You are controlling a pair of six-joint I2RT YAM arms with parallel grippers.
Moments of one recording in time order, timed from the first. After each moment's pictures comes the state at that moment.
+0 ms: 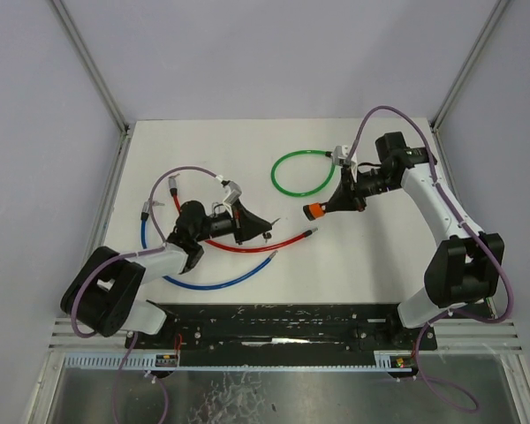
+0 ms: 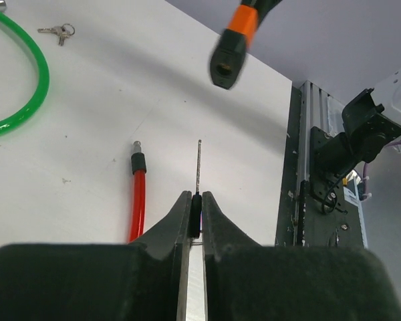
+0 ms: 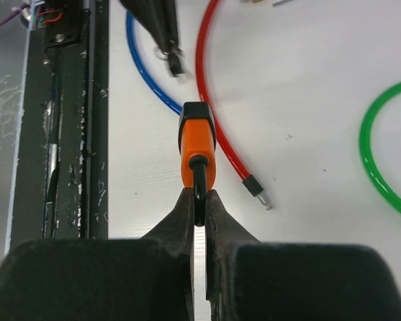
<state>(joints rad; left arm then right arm) -0.45 1.41 0.44 0.96 0.80 -0.41 0.16 1.56 1.38 -1.16 -1.11 -1.10</state>
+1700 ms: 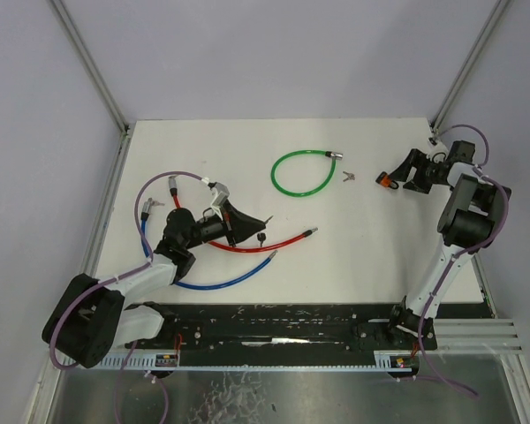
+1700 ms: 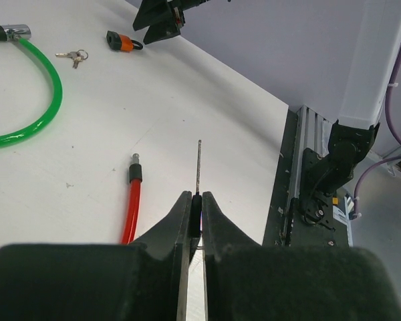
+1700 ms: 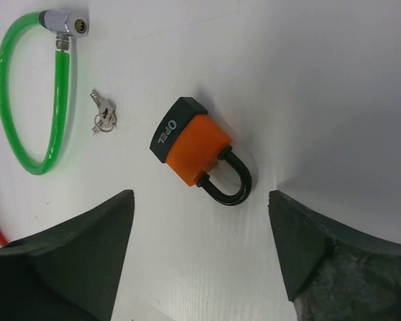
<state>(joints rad) -0.45 1.20 0.37 0.90 0.72 -0.47 -0.41 2.15 1.50 -0.37 -0.76 0.05</state>
